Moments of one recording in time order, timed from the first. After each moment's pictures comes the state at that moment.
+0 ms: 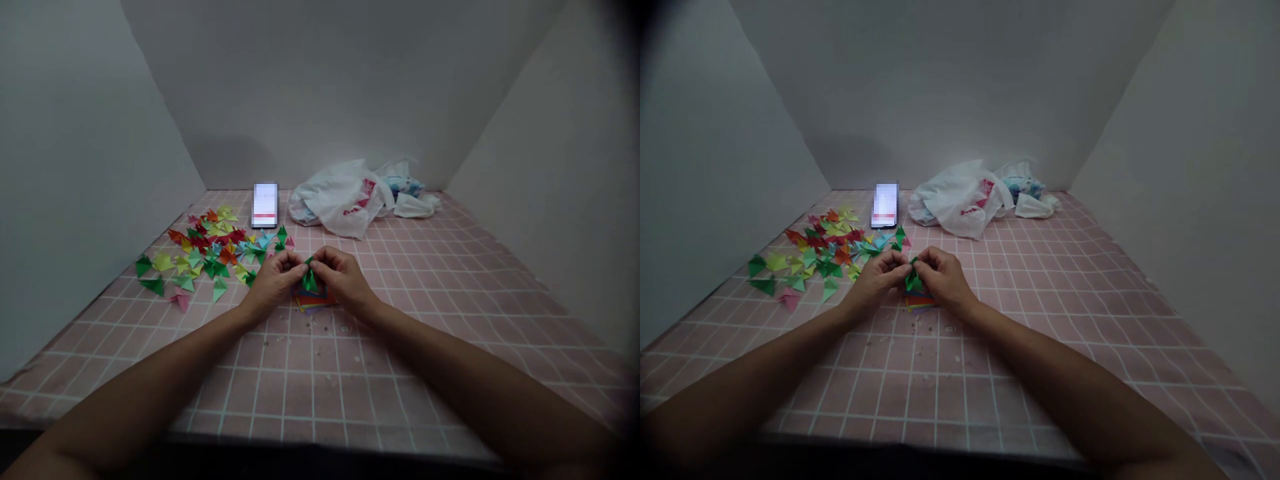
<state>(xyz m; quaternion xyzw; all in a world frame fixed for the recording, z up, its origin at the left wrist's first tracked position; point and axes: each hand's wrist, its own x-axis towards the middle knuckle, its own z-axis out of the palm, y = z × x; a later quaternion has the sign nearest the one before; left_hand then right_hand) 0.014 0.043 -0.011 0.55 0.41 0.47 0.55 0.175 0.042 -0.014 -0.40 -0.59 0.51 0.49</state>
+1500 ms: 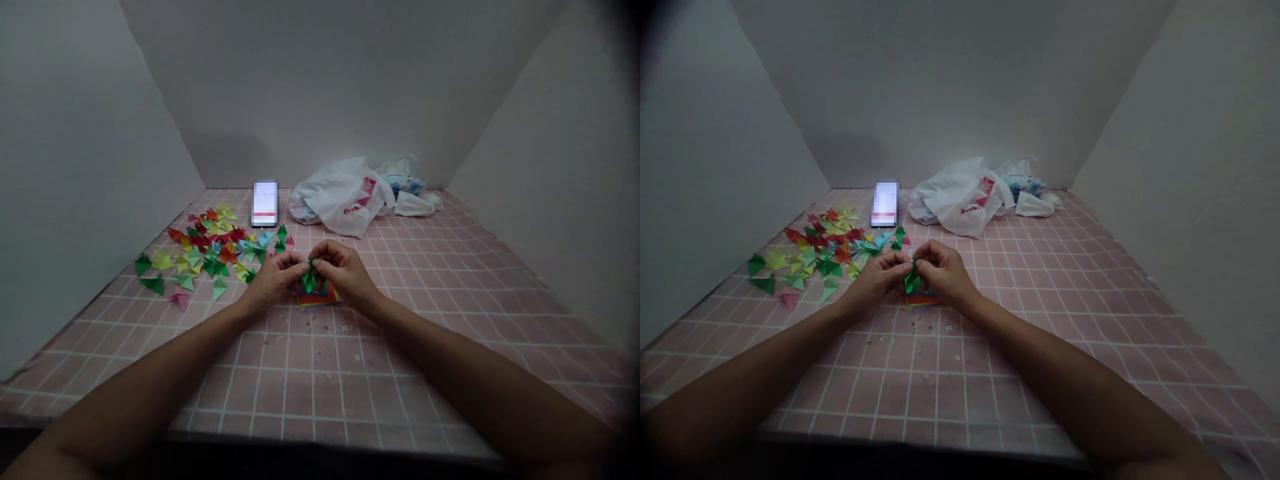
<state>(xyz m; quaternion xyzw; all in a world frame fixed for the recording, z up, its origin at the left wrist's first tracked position) 0.014 0.041 -0.011 0.48 0.41 0.44 0.64 0.178 0.047 -0.008 -0.37 -0.59 0.52 0.50</state>
